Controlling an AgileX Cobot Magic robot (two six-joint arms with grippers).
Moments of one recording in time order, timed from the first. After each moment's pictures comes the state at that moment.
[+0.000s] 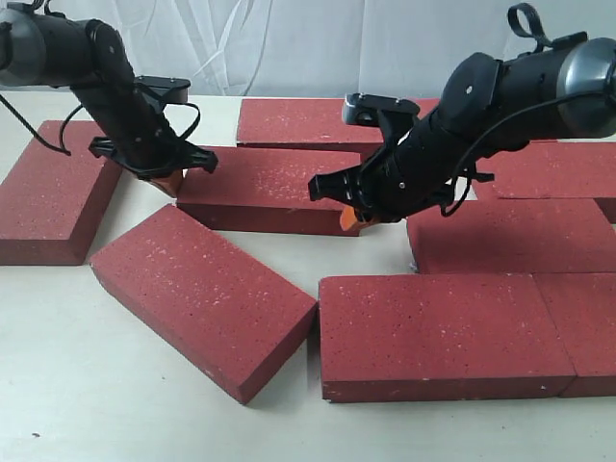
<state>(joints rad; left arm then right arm) -0.22 2.18 -1.58 -0.24 0.82 0.20 0.44 1.90 -1.17 0.56 0.53 -0.23</state>
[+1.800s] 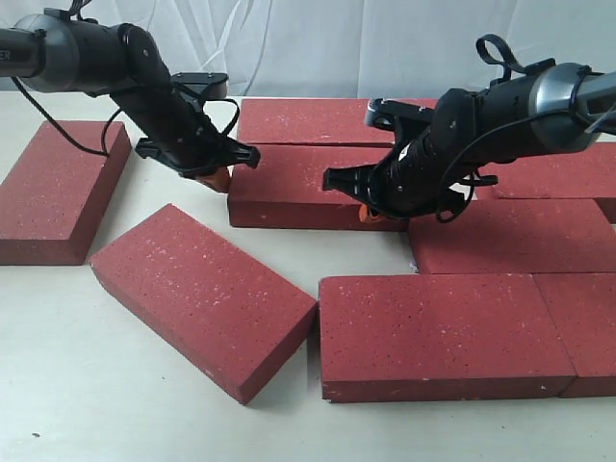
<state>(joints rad) -0.31 2.18 -1.58 -0.38 0.74 0.24 0.43 1.98 -1.17 0.29 0.35 0.16</state>
